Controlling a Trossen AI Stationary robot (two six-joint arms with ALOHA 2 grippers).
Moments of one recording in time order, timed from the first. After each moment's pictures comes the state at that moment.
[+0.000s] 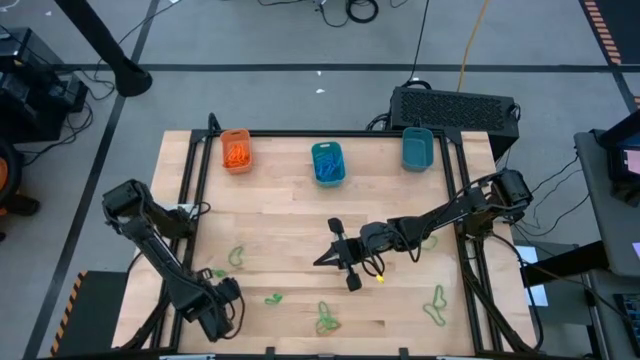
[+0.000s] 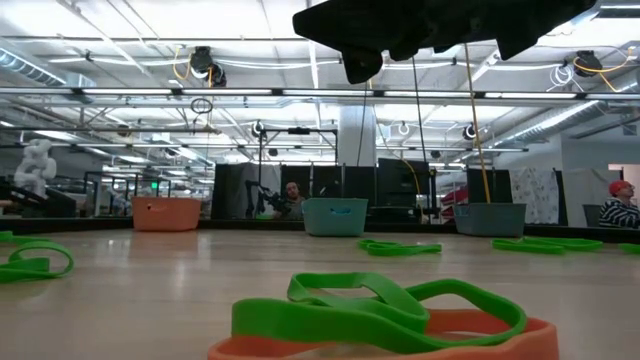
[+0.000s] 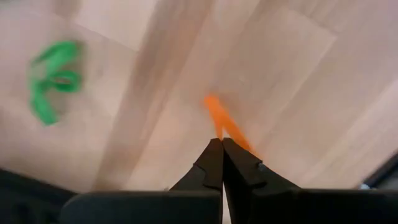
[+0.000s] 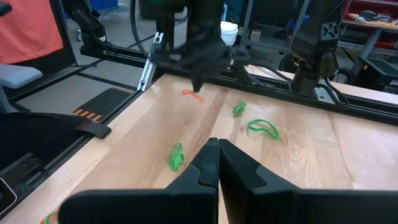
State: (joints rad) left arm -0.94 1.66 1.01 -0.89 0.14 -1.41; right arm 0.26 1.70 0.88 0.60 -0.02 -0.07
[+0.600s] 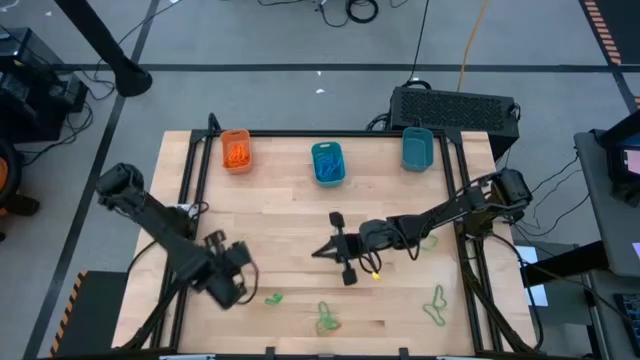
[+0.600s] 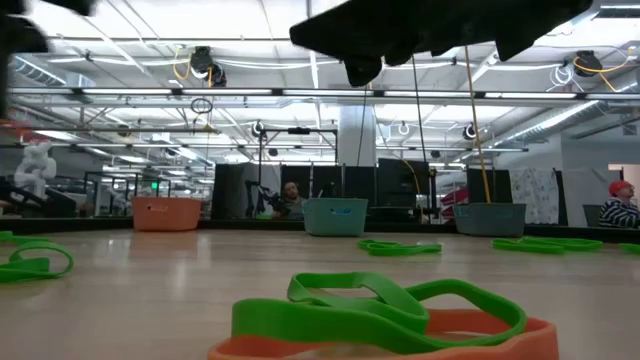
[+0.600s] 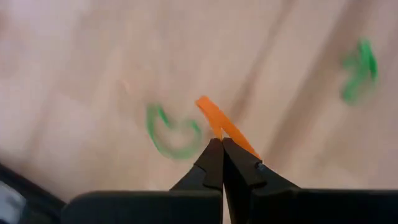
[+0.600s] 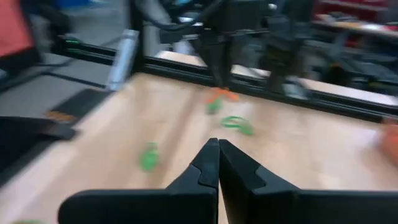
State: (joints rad) left arm -0.76 1.48 1.07 -1.17 -0.28 -1.21; right arm 0.25 1.70 0.88 0.60 0.03 -0.07
